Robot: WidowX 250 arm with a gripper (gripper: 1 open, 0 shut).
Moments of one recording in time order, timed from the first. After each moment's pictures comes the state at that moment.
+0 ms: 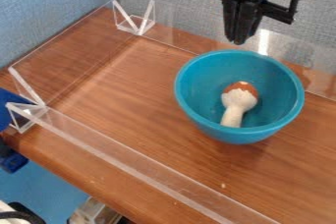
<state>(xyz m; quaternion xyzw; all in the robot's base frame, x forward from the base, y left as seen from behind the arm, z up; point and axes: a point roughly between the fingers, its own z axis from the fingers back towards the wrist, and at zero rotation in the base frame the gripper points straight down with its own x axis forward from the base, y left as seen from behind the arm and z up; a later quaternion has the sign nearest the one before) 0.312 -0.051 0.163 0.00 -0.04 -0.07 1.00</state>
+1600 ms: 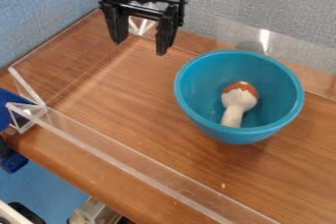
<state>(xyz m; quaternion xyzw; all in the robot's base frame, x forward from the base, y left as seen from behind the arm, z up) 0.285 0.055 0.134 0.01 0.00 0.08 1.00</state>
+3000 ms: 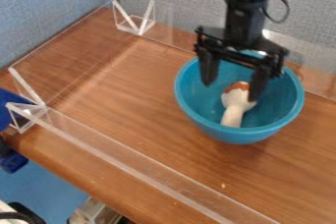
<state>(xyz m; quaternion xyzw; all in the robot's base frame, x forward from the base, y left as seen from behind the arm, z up) 0.304 -0.063 0.096 -0.02 0.02 -0.02 1.00</state>
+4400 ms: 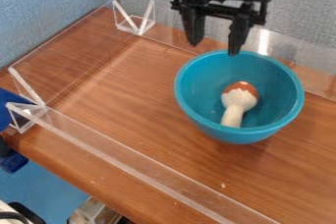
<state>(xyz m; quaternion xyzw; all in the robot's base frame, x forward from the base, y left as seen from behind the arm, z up) 0.307 -0.023 0.146 -0.03 -0.04 0.04 1.00</state>
